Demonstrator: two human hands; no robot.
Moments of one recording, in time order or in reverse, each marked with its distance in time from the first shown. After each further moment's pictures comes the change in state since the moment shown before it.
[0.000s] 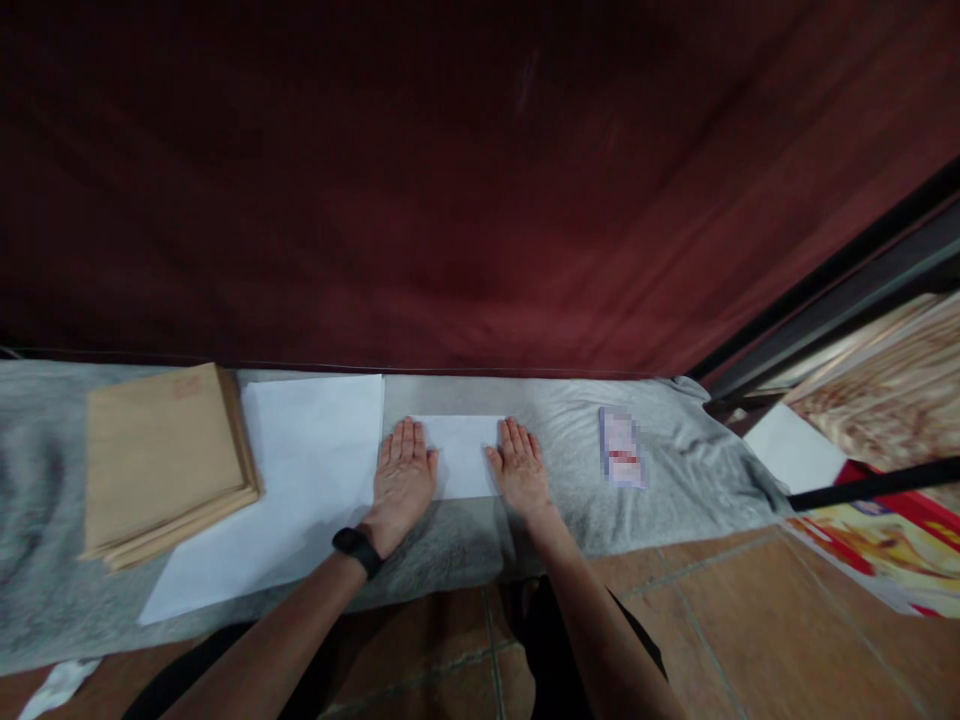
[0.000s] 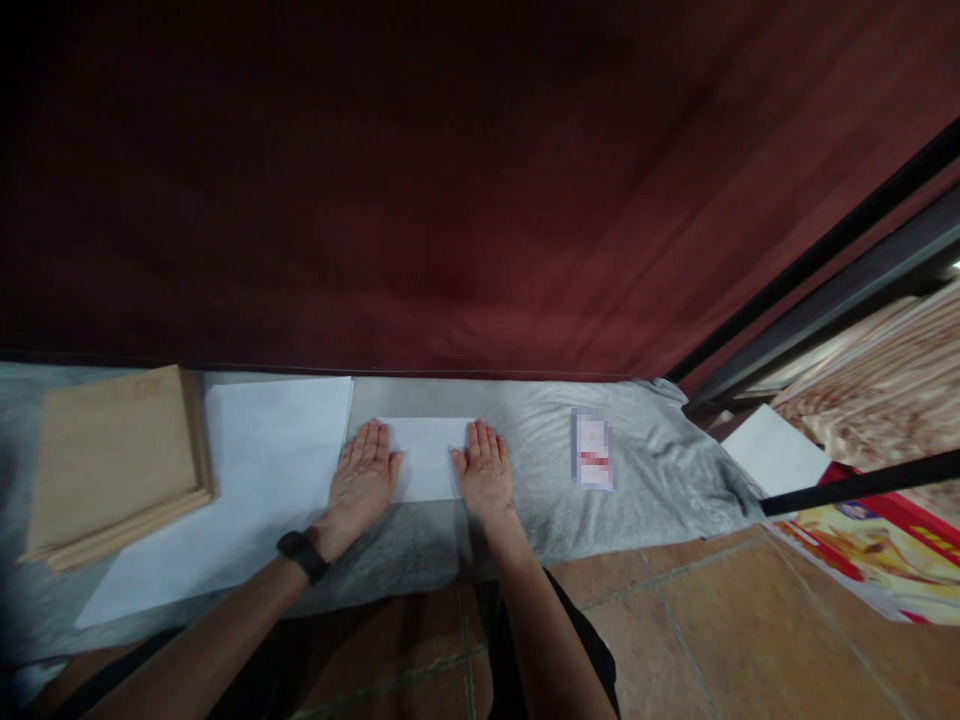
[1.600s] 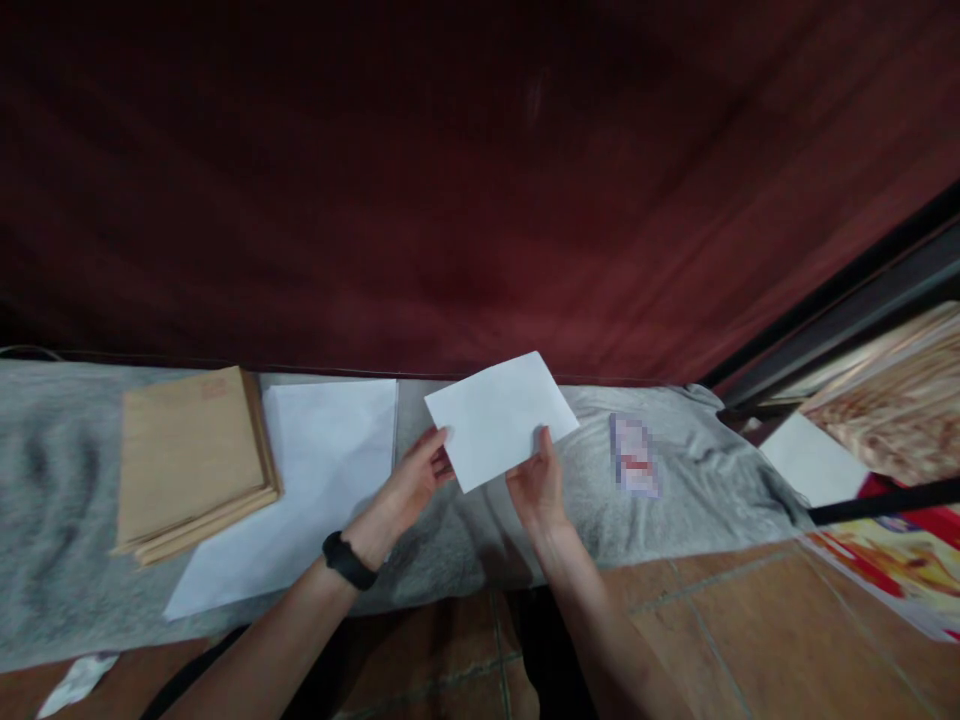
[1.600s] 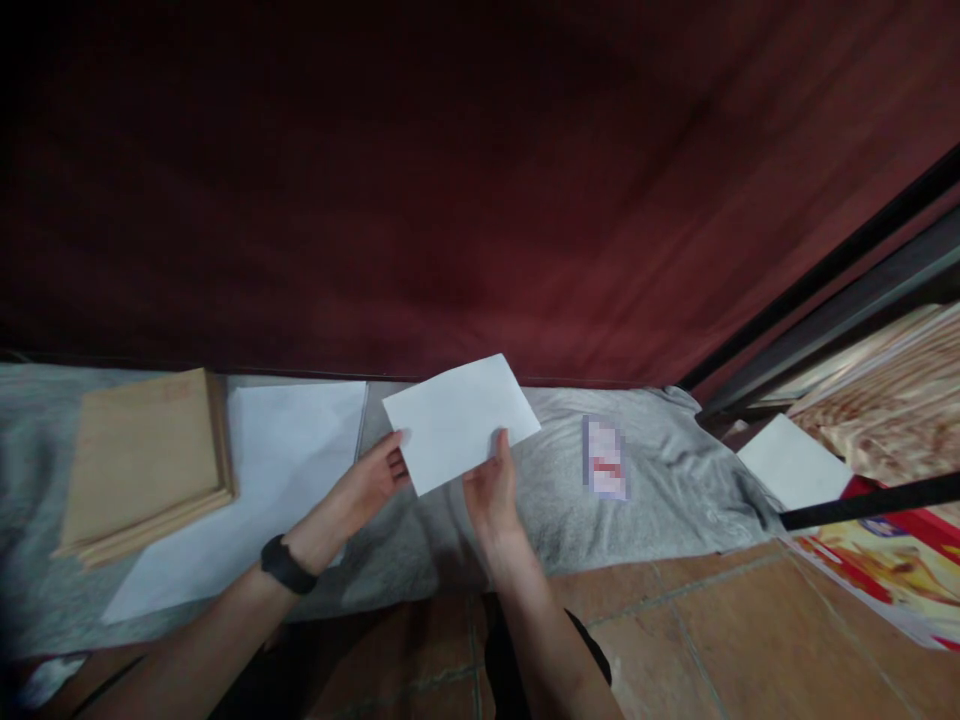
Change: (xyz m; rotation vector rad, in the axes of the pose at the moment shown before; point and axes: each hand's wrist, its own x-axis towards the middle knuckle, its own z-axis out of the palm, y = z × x) left_hand 0.017 0.015 -0.072 -1.948 -0.376 -0.724; right_hand 0.018 -0.063 -0.077 2.222 0.217 0.577
